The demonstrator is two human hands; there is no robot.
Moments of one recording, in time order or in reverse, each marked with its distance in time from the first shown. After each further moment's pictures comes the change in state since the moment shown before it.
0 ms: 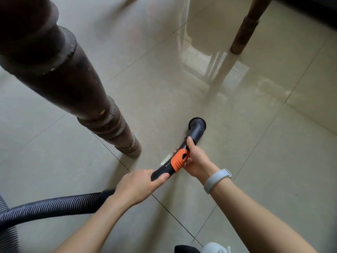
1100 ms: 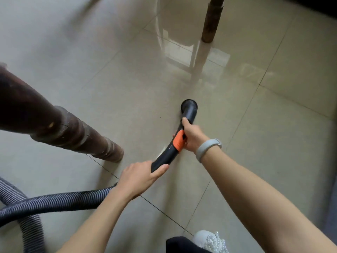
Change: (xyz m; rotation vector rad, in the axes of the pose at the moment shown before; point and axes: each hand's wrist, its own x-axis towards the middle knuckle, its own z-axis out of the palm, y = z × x) left_hand 0.024 0.053 0.003 0.168 0.005 0.078; right_hand 0.020 -0.064 -0.023 -0.148 0.116 -0.137
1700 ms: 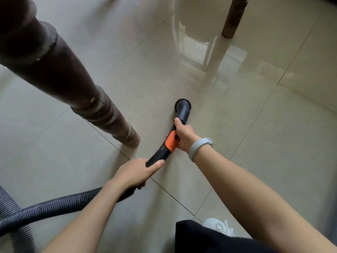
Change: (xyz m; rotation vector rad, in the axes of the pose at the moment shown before) left_hand -0.033 -0.049 0.003 -0.216 -0.134 -0.162; right_hand -0.032 0.041 0.052 -0.115 -0.079 0.033
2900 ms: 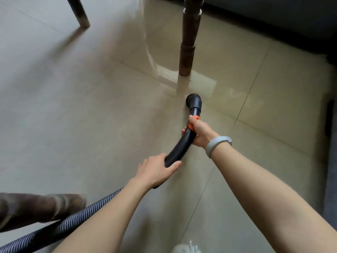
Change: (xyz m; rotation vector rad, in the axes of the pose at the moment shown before) left_hand 0.130 0.217 -0.028 0.099 0.172 0.232; right_hand 0.093 -0.189 -0.159 0.209 0.035 -0.029
